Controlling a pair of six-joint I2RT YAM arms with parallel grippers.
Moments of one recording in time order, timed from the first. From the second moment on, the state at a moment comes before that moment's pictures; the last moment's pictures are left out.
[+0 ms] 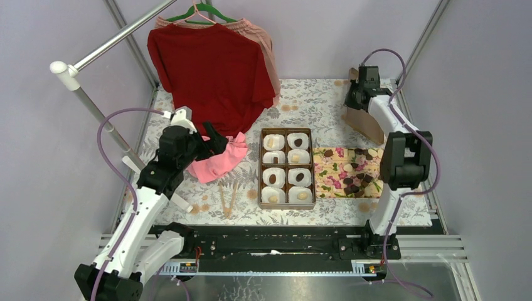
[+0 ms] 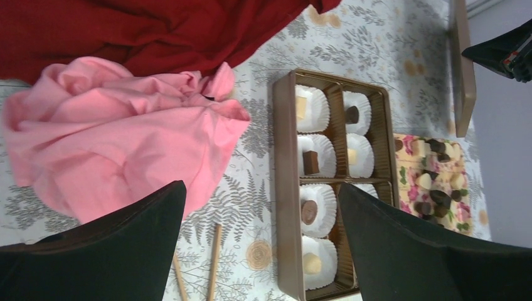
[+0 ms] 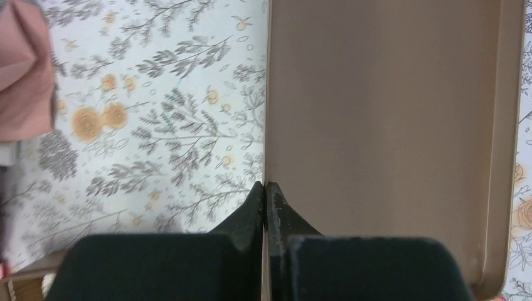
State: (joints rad) left arm -0.28 0.86 0.86 -0.46 0.01 -0.53; right arm 0.04 1.98 1.64 -0.45 0.05 0.30
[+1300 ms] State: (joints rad) left arm -0.43 1.19 0.87 -0.14 0.23 -0.91; right arm 0.35 1.49 1.12 -0.17 -0.30 0.25
